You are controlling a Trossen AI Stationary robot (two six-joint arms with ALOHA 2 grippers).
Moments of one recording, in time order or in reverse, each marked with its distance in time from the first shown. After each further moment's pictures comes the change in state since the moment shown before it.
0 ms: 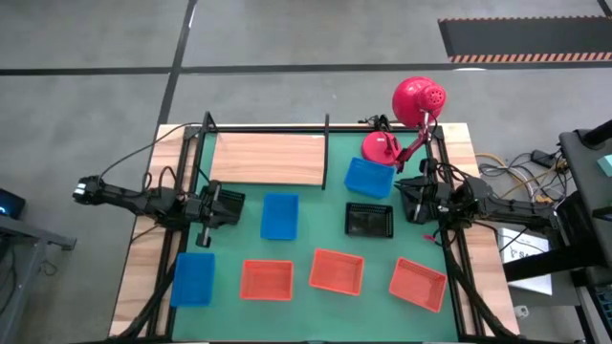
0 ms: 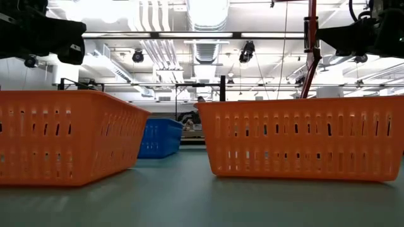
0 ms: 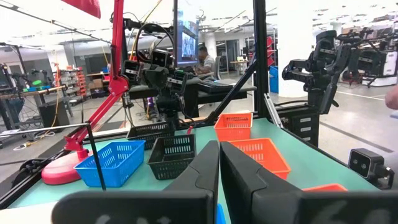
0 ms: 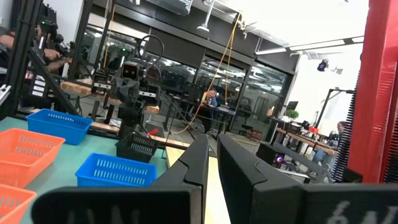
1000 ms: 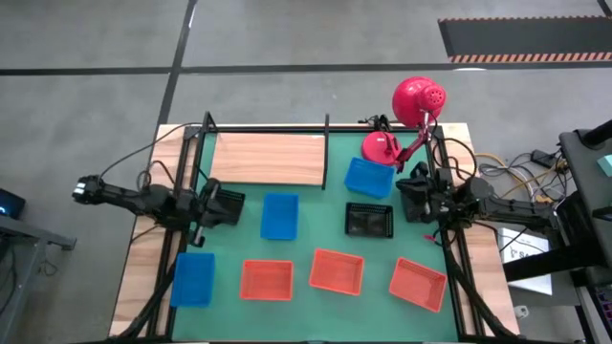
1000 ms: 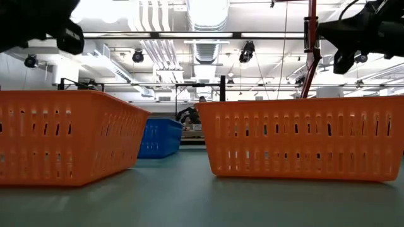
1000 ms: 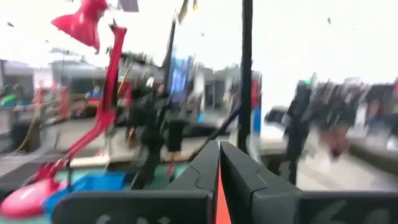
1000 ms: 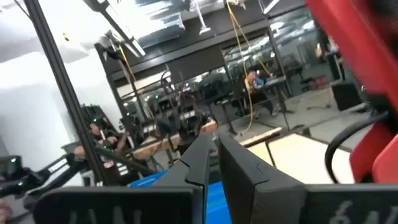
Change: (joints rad) left arm -0.002 0.015 0.000 0.223 0.051 -0.124; right arm 0.002 0.001 0.000 0.025 -0.027 0.689
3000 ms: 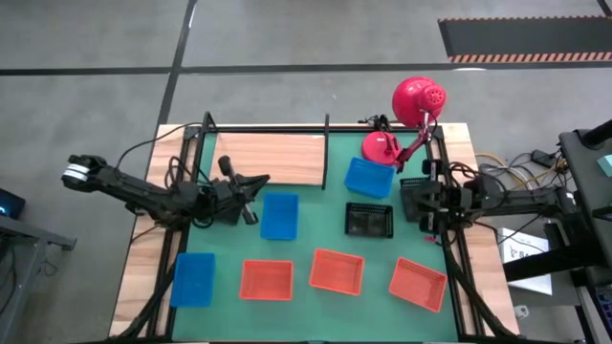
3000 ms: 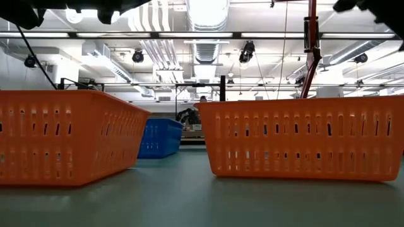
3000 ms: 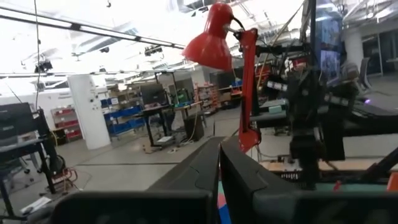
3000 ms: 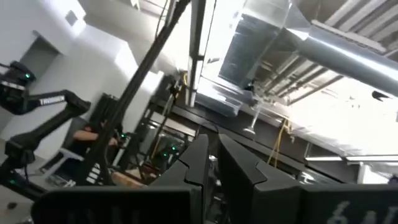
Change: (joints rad) left arm 0.017 0.809 0.401 0.475 -0.578 0.394; right arm 0.090 0.385 0.083 0.622 -0.270 -0.726
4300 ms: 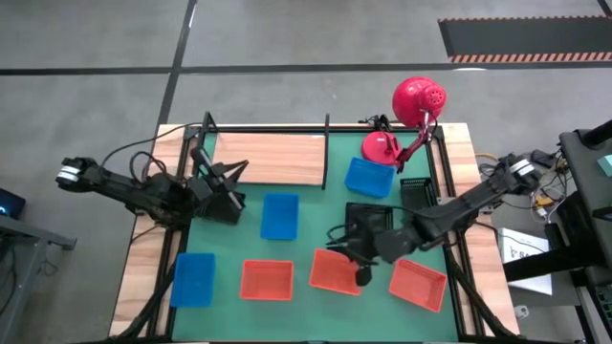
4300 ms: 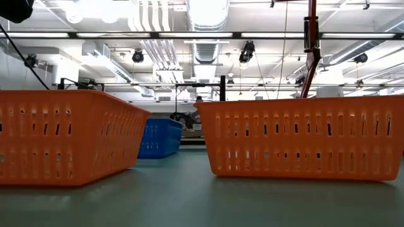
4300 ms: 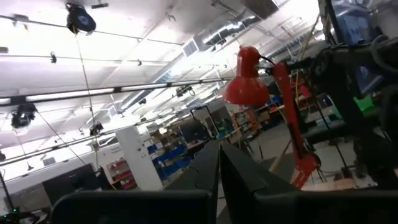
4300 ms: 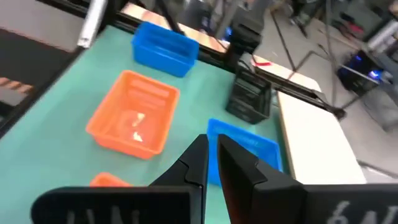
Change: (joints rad) left arm 0.000 -0.198 -0.004 0.016 -0.006 0.394; right arm 0.501 1.070 1.078 -1.101 0.728 0.246
